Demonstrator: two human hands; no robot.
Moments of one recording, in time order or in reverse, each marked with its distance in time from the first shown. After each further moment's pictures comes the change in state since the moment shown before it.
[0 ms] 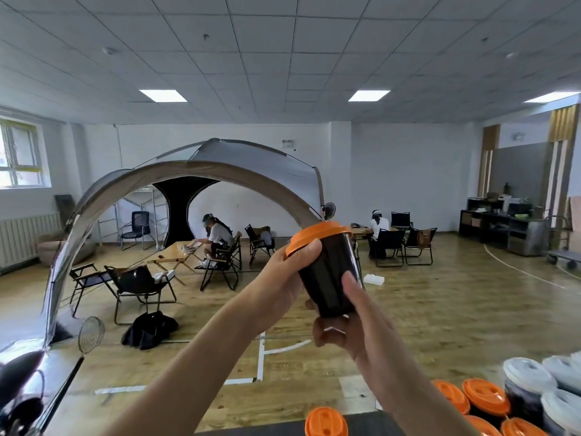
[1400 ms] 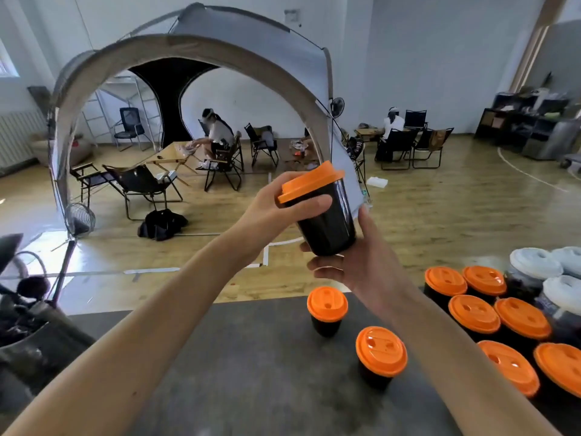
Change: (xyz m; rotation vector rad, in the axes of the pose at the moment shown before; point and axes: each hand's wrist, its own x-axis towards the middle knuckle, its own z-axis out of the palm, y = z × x) left_hand -0.025 -0.100 -0.047 0.331 0.126 -0.168; right_hand 0.021 0.102 -0.063 -0.051 -0.041 0.308
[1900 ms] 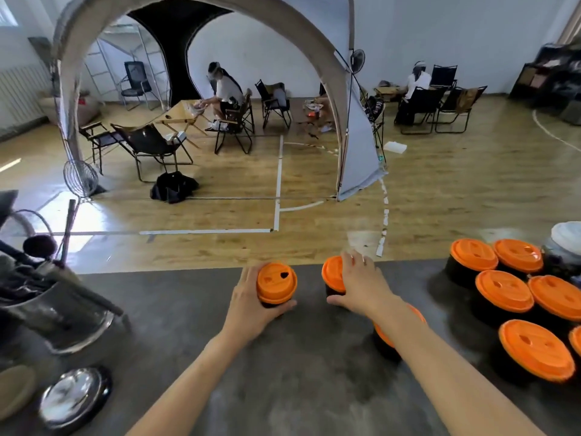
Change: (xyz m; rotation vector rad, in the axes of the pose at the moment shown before) left_hand -0.115 -0.234 0.010 0.458 0.323 -0.194; right_hand 0.037 0.131 -0.057 -1.774 -0.002 0.363
